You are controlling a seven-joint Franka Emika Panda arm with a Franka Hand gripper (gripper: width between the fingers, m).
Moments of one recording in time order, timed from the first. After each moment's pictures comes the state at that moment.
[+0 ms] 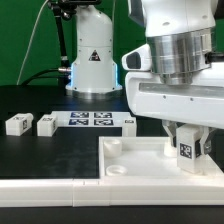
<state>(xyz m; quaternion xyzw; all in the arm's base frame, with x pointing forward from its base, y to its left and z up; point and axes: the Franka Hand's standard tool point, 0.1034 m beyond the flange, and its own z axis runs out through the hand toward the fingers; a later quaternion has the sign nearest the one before) 0.640 0.113 0.064 -0.87 0.48 0.03 0.09</state>
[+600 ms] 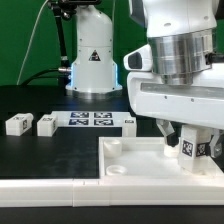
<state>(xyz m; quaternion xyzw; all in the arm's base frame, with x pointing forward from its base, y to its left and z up) 0.640 0.117 0.064 -0.92 0.39 0.02 0.09</state>
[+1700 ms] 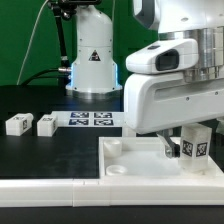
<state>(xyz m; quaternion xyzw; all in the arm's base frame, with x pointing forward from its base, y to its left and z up) 0.646 0.120 0.063 -0.98 -0.17 -0.07 0.04</state>
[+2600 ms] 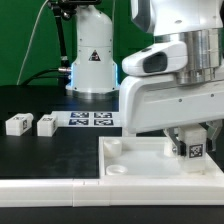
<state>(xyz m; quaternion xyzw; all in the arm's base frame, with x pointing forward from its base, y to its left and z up) 0.646 0.115 0.062 -1.00 -0.02 -0.06 0.07</state>
